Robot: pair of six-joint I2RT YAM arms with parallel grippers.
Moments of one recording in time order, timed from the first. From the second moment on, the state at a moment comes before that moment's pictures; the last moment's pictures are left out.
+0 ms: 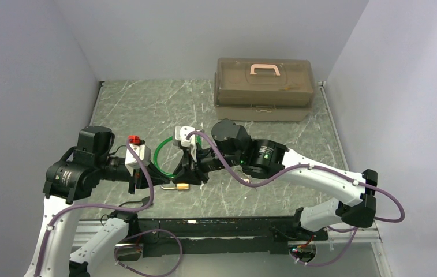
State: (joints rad) left arm -0.26 0.79 1.29 -1.30 1.14 0.67; right arm 1.21 1.36 1.43 -0.38 -0.45 0.00
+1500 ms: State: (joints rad) left arm -0.26 0.85 1.37 -1.34 1.14 0.69; right arm 1.15 1.19 1.17 -0.06 -0.56 0.13
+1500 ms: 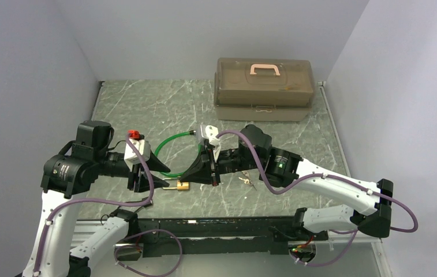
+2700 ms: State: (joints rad) left arm -0.26 0.84 1.37 -1.30 1.21 0.66; right arm 1.15 1.21 1.16 0.03 -0.59 0.14
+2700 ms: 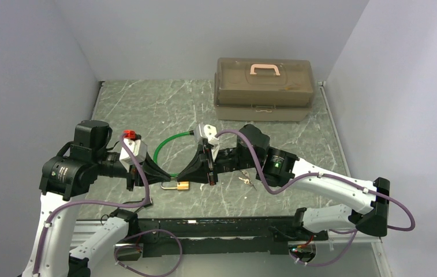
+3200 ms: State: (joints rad) left arm -0.26 0.85 1.38 -1.33 1.17 0.69; right arm 1.15 1.21 1.19 -0.08 -0.59 0.11
